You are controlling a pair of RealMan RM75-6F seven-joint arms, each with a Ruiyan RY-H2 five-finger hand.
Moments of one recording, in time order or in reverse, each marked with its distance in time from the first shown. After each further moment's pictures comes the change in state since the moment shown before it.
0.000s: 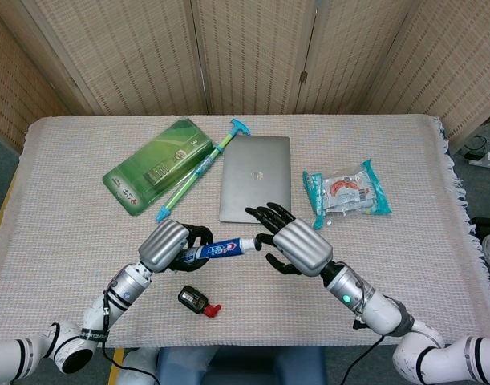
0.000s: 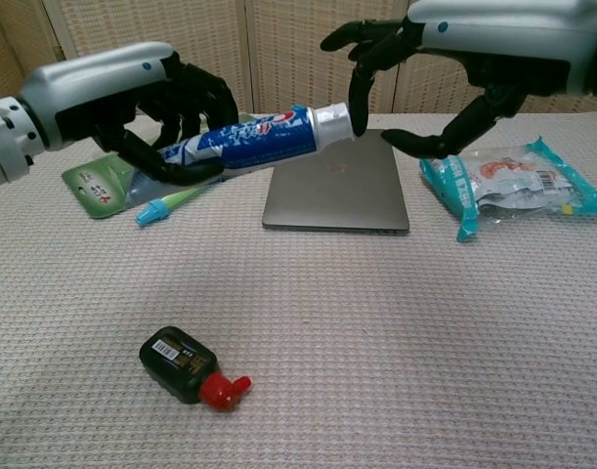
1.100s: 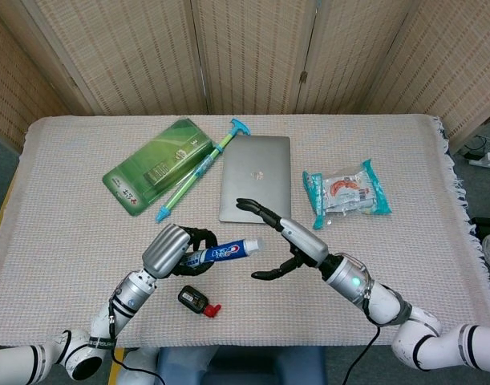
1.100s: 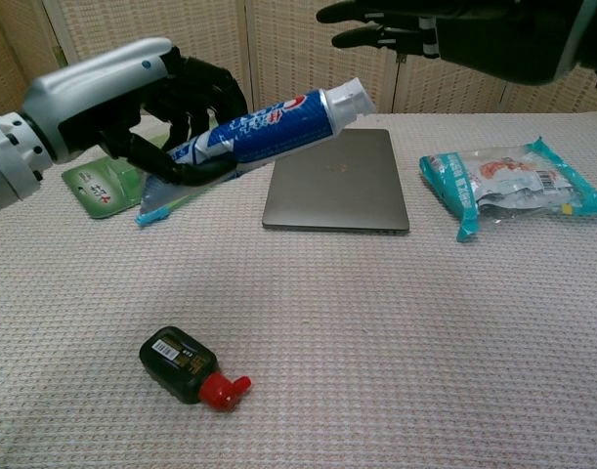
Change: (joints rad) left arm 0.032 -0.095 0.010 0.039 0.052 0.102 -0.022; right arm 0.046 -0.032 -0.006 0.129 -0.165 0.071 1.042
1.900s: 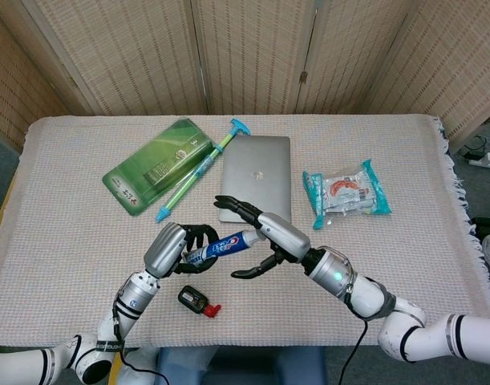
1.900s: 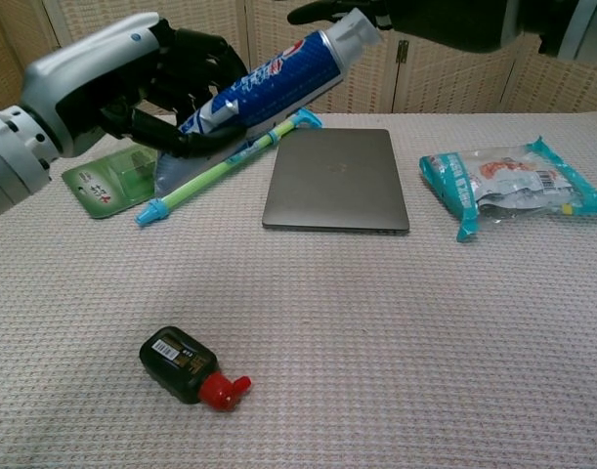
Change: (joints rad) left arm 0.026 -0.068 -0.029 0.003 -0.018 0.068 -0.110; right arm 0.084 0.013 0.060 -0.055 0.093 -0.086 -0.155
